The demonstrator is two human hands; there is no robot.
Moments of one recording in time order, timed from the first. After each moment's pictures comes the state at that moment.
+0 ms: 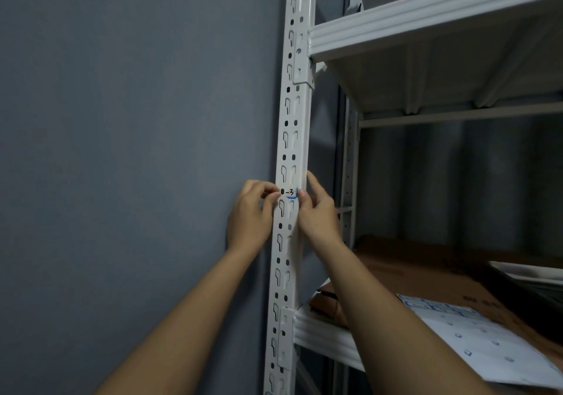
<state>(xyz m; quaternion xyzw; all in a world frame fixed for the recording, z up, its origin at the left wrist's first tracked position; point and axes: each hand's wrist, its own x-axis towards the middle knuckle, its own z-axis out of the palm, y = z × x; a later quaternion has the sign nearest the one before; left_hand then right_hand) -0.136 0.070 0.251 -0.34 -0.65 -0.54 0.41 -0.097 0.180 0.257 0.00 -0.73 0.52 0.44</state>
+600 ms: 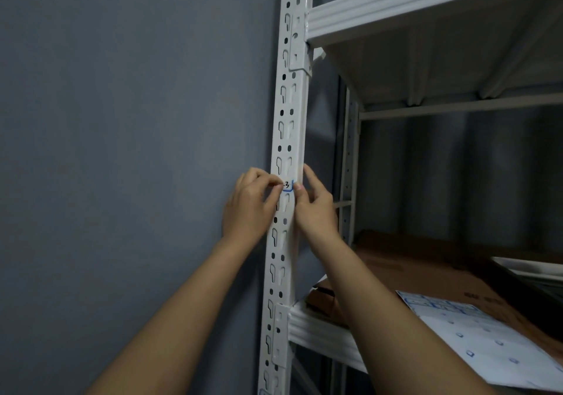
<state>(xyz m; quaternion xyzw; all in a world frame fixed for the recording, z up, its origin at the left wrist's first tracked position) -0.137 0.077 0.255 -0.35 -0.67 -0.45 0.49 -0.099 0.182 0.254 0.00 -0.73 0.52 0.45</state>
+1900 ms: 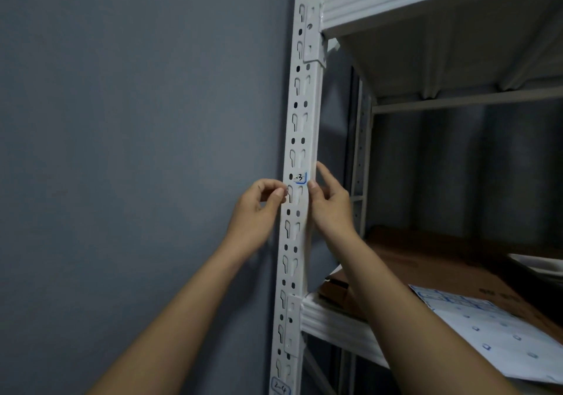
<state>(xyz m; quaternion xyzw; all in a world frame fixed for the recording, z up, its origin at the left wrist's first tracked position) -0.115 0.055 0.237 -0.39 -0.60 -0.65 0.25 -0.081 0.180 0.251 0.03 -0.72 0.54 0.44</state>
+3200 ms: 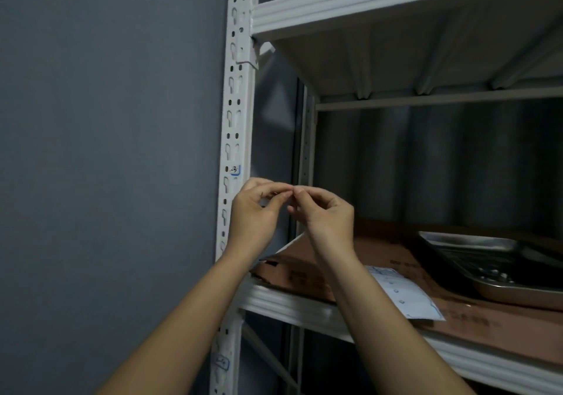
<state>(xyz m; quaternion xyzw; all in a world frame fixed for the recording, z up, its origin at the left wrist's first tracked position) -0.024 0.123 0.233 -0.42 -0.56 -0.65 0.29 0.035 0.207 0.232 0.04 -0.57 0.66 0.48</state>
